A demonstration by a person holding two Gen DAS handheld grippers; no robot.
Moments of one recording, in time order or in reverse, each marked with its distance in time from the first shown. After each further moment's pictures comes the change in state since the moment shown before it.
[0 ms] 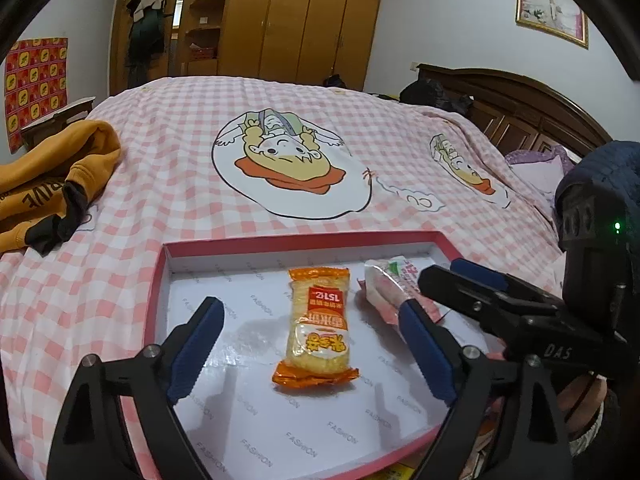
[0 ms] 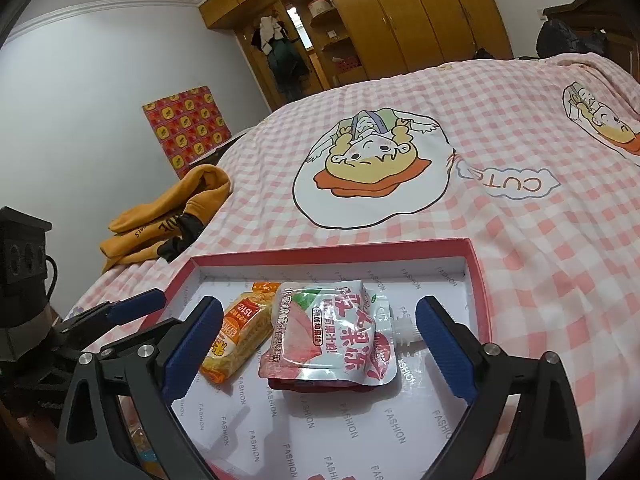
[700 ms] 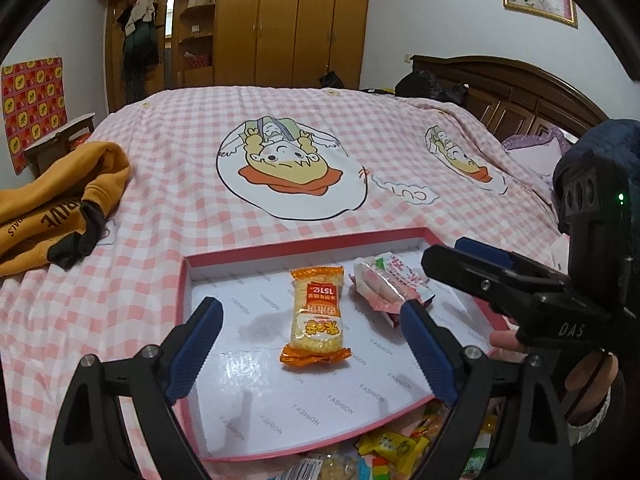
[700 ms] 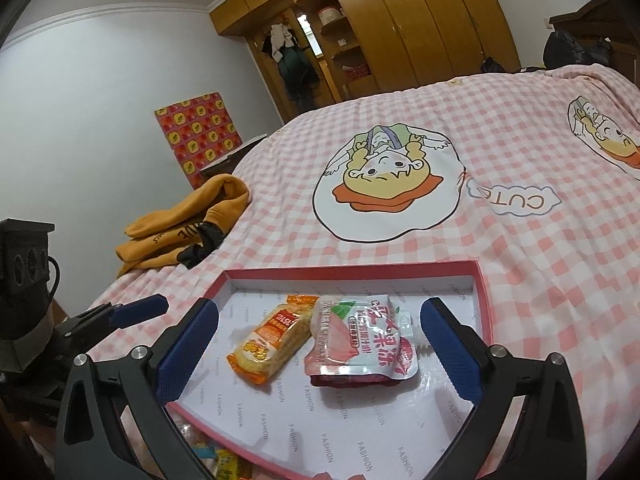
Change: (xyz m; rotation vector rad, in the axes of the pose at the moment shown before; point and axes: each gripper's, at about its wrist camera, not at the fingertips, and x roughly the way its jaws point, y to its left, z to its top) left arm -0.034 -0.010 0.002 0.063 0.004 0.032; right arm -0.023 0.020 0.008 -0.014 -0.029 0.036
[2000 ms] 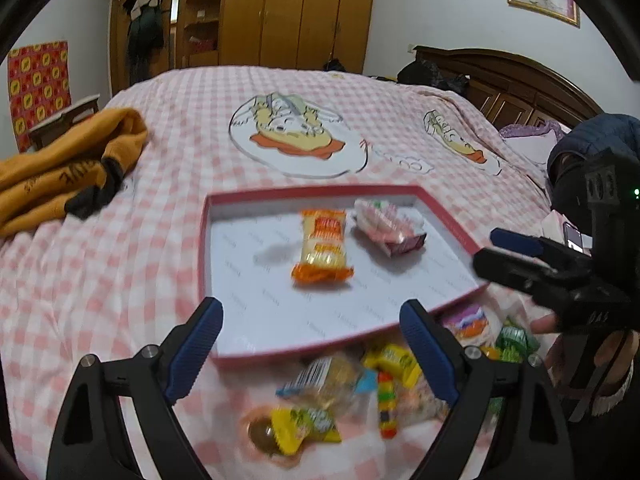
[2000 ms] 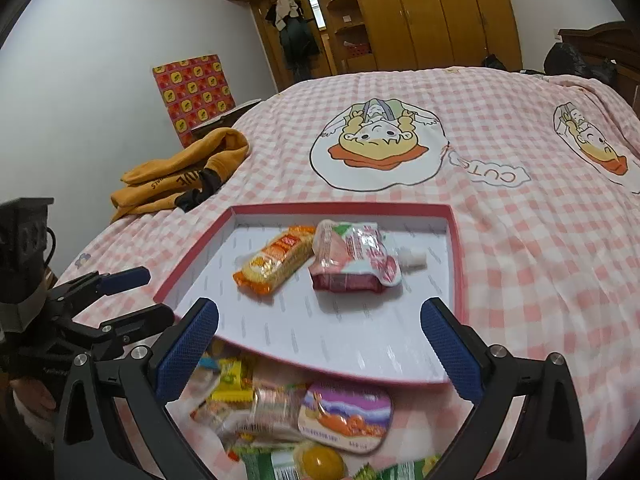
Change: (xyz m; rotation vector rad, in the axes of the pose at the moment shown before) left arm -0.034 0.011 -0.053 -0.032 0.062 -0.007; right arm -0.048 0.015 -0.040 -0.089 0.116 -0.081
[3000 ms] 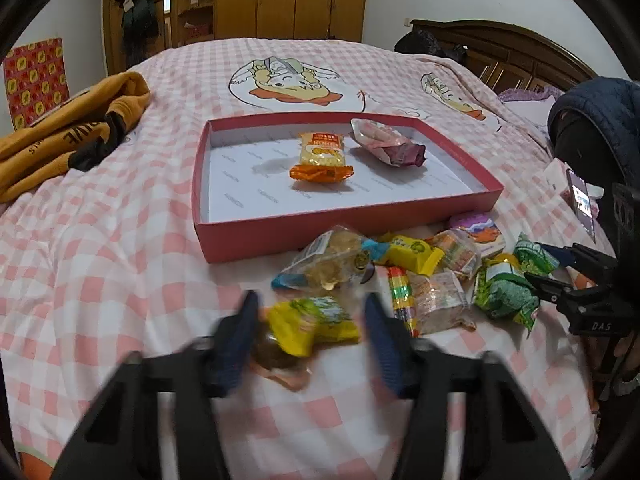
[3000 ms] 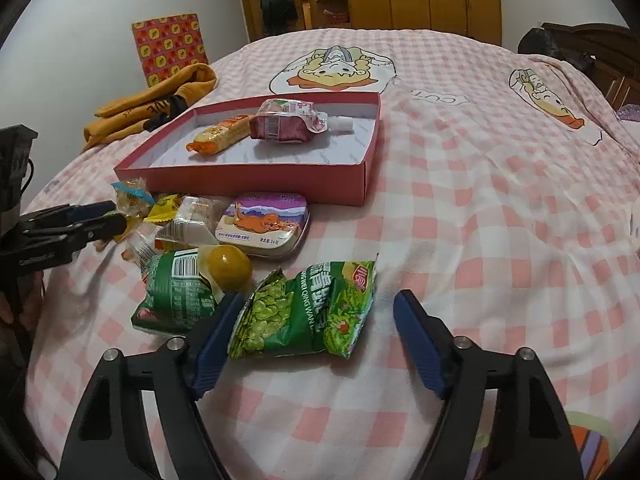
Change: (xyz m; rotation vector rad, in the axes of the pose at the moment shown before) left arm 0.003 -0.010 -0.067 0.044 0.065 0.023; right arm -0.031 -0.031 -0.101 -0.046 0.116 -0.140
